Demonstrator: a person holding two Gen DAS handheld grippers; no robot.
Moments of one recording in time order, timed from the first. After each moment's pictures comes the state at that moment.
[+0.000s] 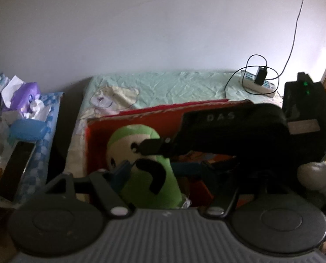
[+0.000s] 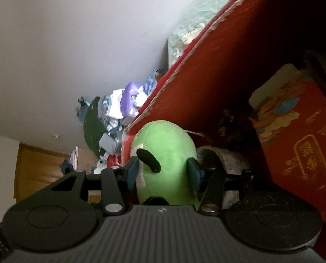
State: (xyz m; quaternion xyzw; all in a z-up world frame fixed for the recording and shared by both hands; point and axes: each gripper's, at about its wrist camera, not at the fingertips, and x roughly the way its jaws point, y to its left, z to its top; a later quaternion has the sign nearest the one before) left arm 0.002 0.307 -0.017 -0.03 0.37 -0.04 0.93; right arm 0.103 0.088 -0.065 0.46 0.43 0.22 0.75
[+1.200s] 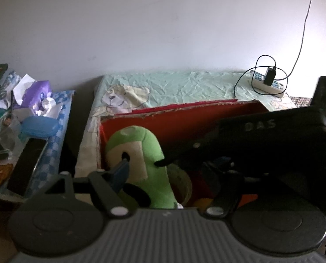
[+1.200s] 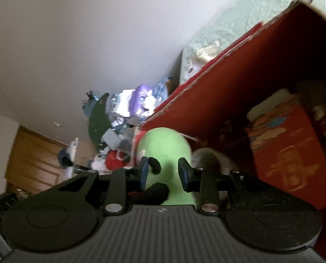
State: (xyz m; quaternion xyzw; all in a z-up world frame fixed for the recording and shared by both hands) left arm -0.009 0.305 -0.010 -0.02 0.38 -0.01 0.93; right arm 0.079 0.077 -0.038 0.41 0.39 0.22 0.80
